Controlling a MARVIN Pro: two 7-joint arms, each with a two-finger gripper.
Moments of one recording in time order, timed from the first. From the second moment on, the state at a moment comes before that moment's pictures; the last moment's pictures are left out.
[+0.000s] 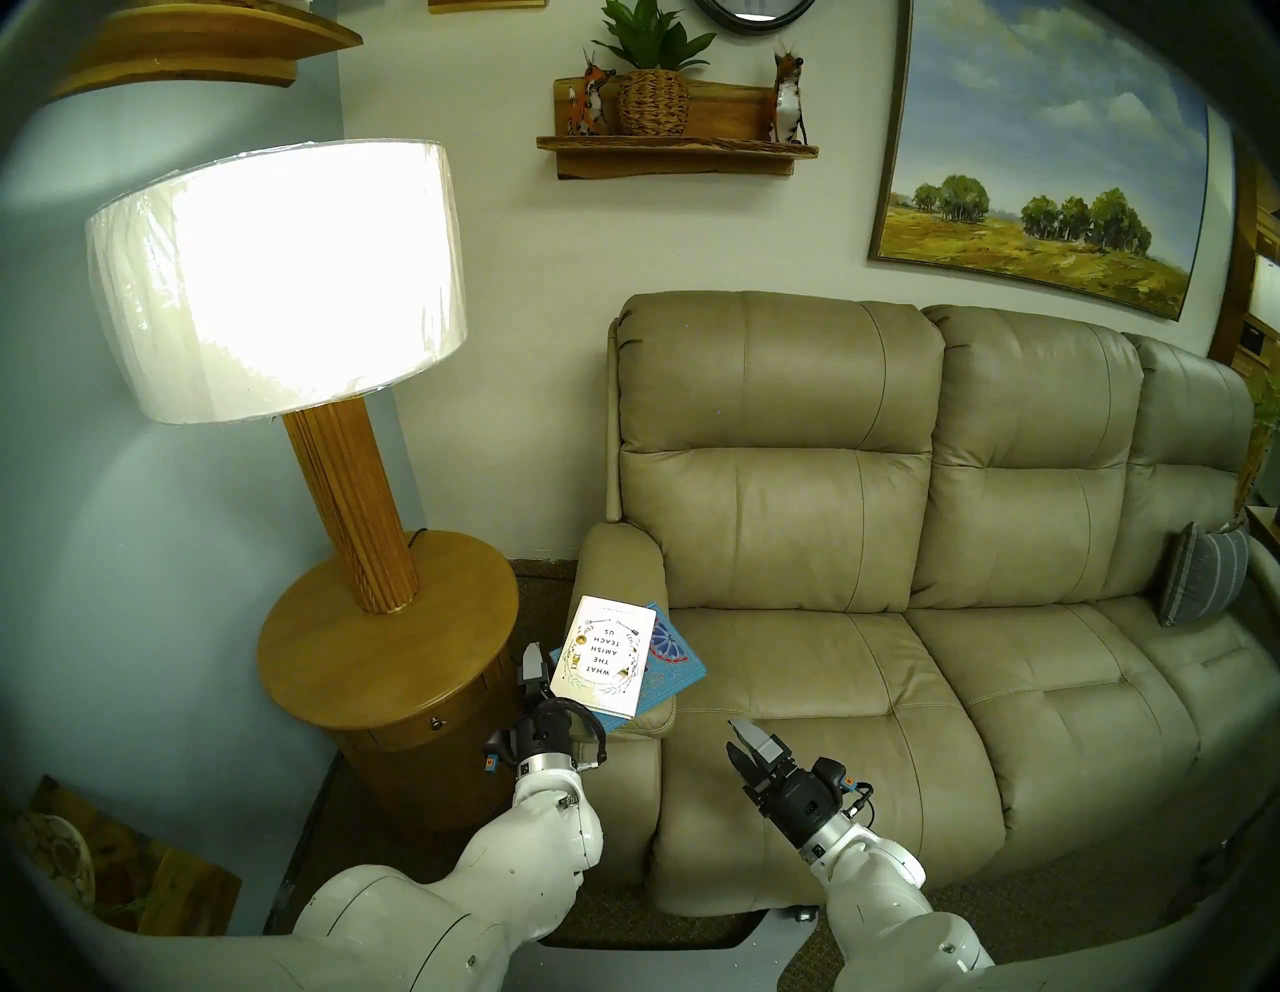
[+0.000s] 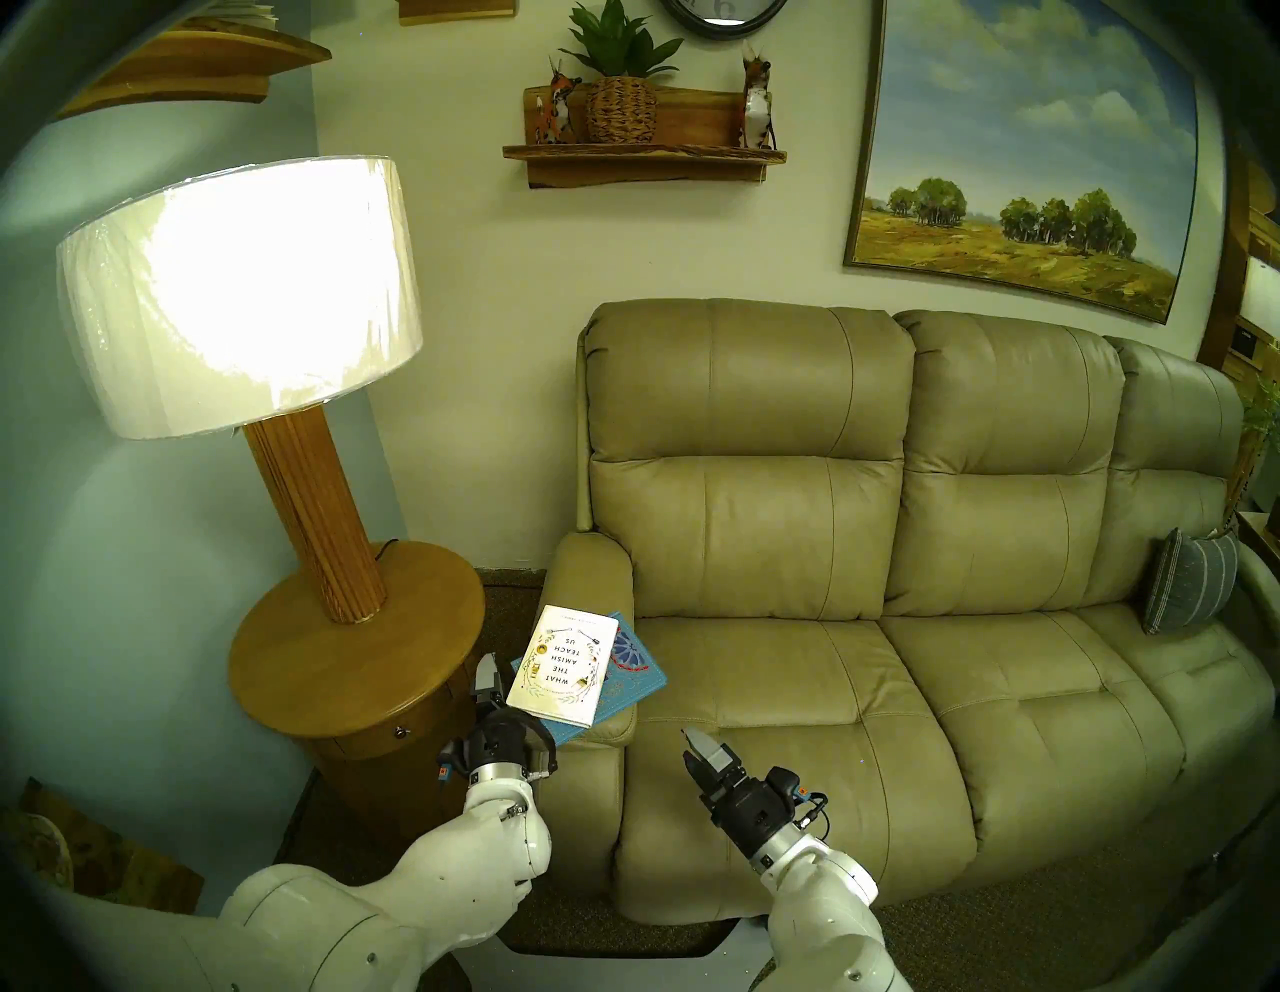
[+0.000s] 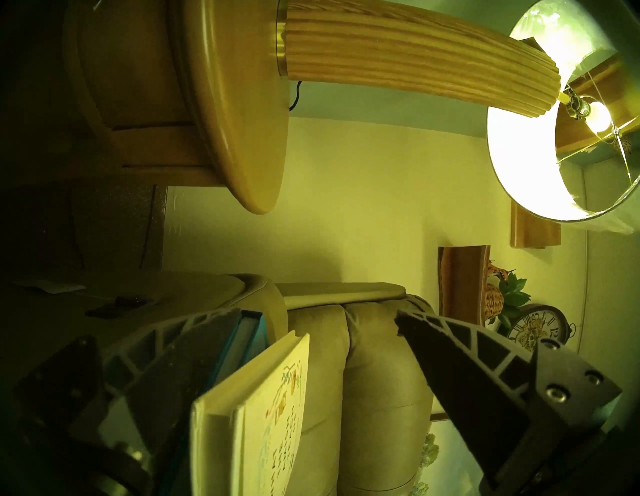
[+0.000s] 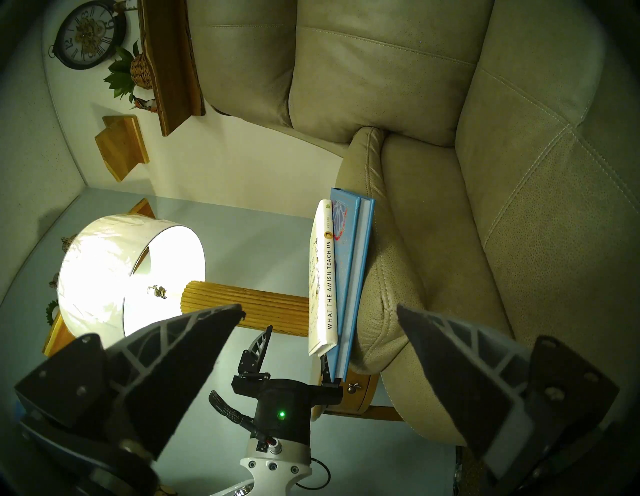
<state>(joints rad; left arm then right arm) 1.18 -1.67 -1.29 -0.28 -2.02 -0.26 -0.99 -1.30 -1.73 2.61 -0.61 -0.12 0.46 1.37</state>
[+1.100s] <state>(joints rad) 1.09 -1.69 -1.30 -0.15 -2.03 -0.16 -1.00 -1.30 -1.73 2.61 -0.61 -0.12 0.46 1.37</state>
